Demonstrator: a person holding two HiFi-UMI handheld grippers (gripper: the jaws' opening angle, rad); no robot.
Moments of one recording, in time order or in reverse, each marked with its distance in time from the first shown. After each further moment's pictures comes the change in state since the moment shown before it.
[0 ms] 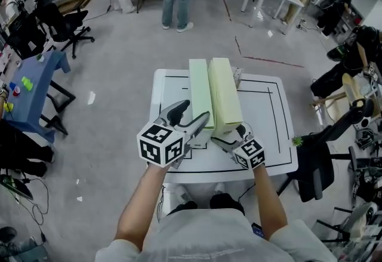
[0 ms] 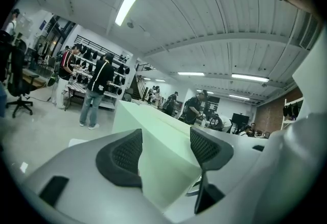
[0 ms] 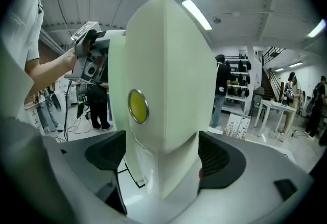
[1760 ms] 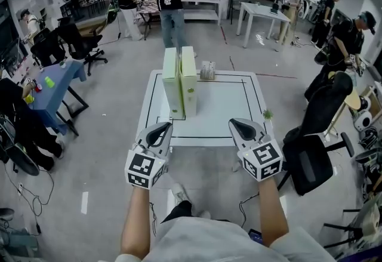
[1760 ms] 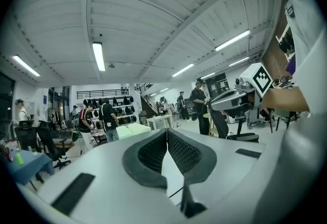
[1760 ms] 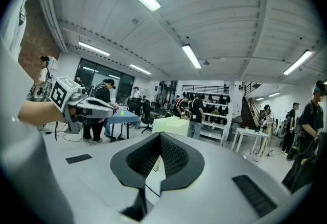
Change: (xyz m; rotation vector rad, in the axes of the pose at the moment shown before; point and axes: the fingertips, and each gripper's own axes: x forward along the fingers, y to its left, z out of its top) left arm -0.185 -0.286 -0.061 0.514 -0.094 0.263; right arm -0.378 0.127 0.063 -0.099 -0.243 -0.209
